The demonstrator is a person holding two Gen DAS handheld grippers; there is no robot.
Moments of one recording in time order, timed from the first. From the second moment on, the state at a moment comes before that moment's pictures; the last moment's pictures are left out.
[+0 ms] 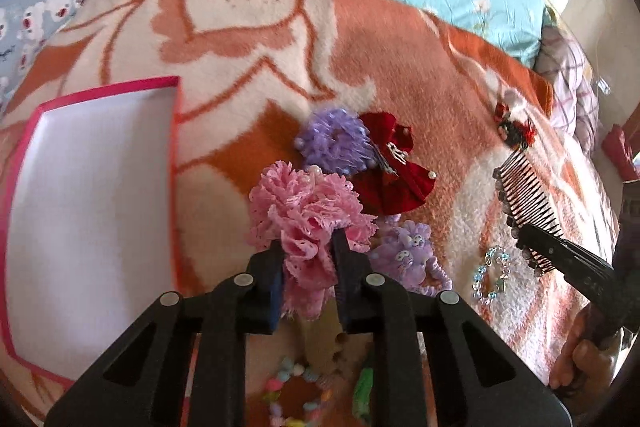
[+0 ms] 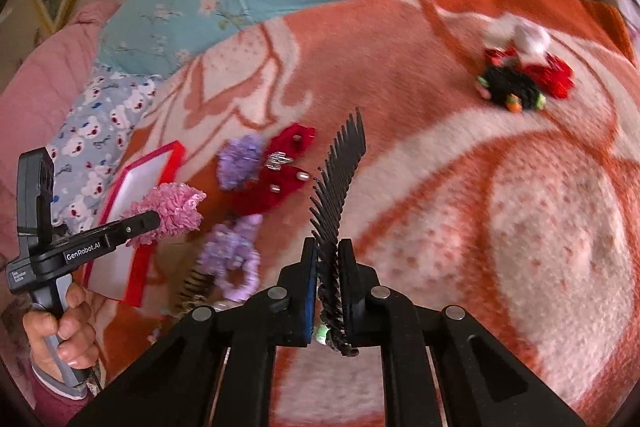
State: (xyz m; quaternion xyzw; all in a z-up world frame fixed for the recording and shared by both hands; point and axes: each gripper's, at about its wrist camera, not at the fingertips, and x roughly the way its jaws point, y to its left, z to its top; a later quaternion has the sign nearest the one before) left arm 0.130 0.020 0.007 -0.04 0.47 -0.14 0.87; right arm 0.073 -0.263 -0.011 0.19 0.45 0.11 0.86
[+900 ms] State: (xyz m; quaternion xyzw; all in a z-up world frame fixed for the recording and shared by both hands) left arm 0.148 0.189 0.008 -0.12 0.44 0.00 0.89; right arm 0.157 -0.033 0.009 0.20 0.43 0.30 0.82
